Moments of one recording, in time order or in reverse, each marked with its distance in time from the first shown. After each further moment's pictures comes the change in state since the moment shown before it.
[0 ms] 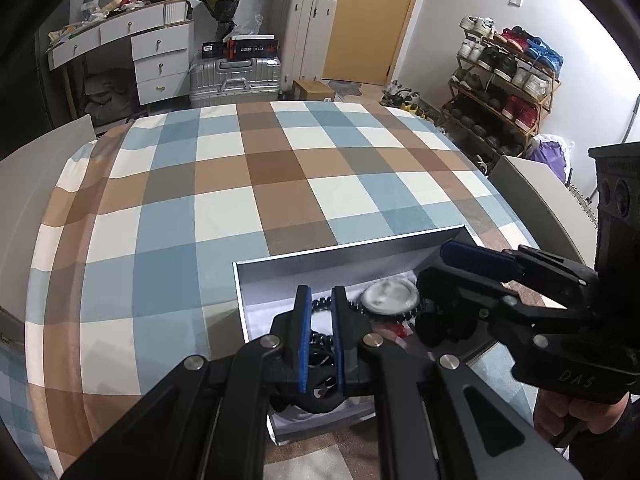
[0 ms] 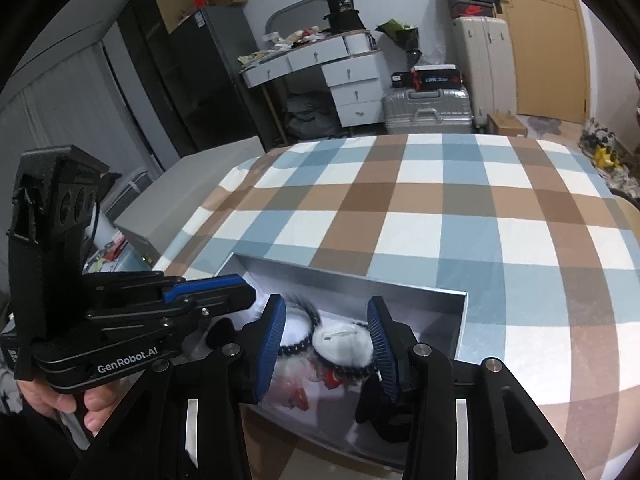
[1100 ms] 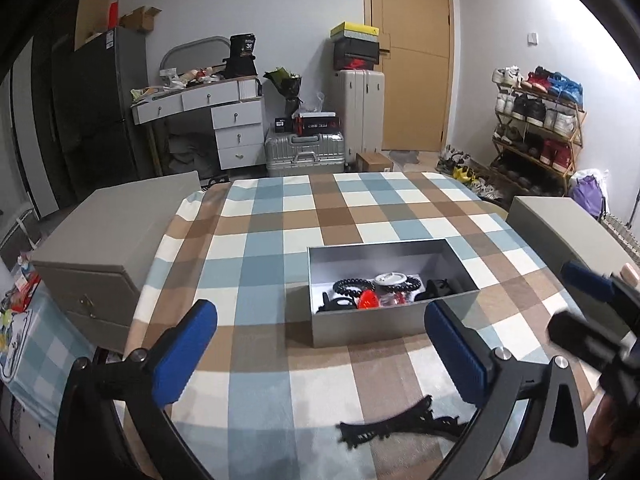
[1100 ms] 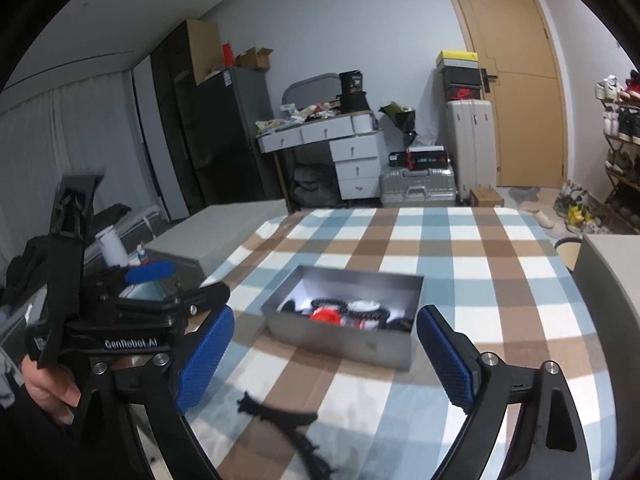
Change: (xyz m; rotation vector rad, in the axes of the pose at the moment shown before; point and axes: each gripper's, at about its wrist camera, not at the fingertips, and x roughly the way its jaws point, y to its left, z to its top) left arm -0.104 -0.038 -0.067 -0.025 -0.288 0.281; right arm -0.144 0.062 -0.075 -0.103 -0.251 -0.049
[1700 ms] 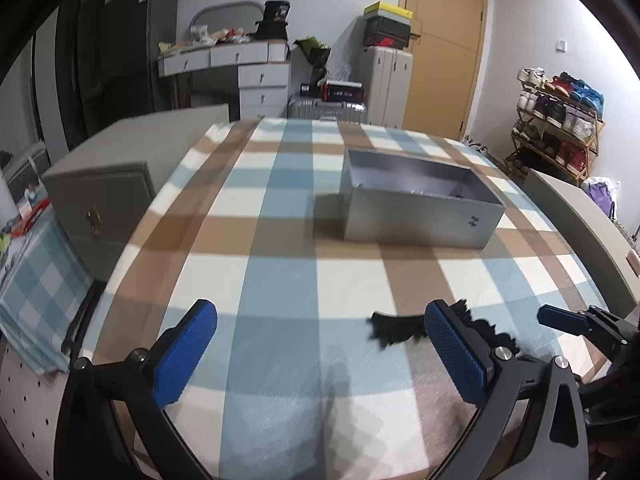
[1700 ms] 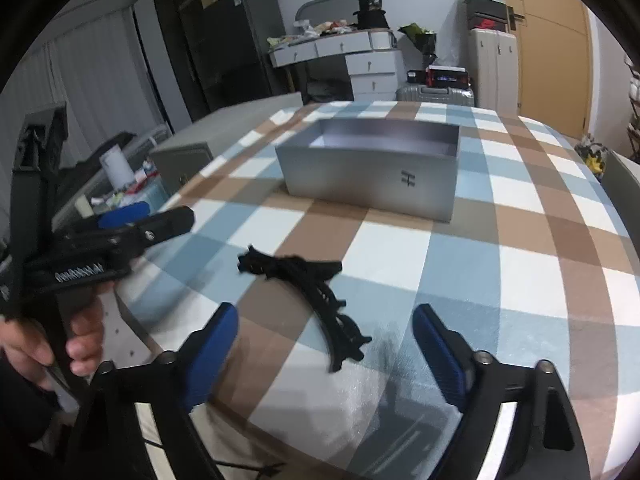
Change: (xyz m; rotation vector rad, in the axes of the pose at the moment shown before) left arm -0.002 0.029 -0.080 -0.123 0.089 0.019; right arm 0.037 0.011 -0.094 -0.044 0.299 0.018
